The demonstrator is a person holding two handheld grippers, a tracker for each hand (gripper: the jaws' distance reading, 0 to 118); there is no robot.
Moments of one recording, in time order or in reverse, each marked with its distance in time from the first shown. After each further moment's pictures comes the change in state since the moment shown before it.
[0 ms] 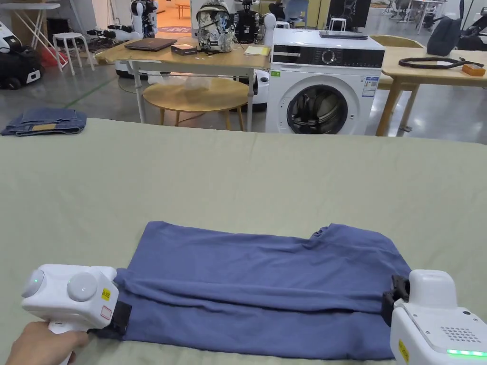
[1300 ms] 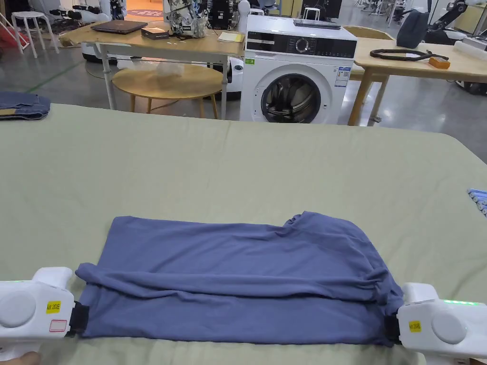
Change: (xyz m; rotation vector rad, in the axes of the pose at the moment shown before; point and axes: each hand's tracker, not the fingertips) left arm -0.009 -0.036 0.031 0.142 -0.101 0.045; right arm 0.096 -0.042 -0.080 -0.628 0.065 -0.071
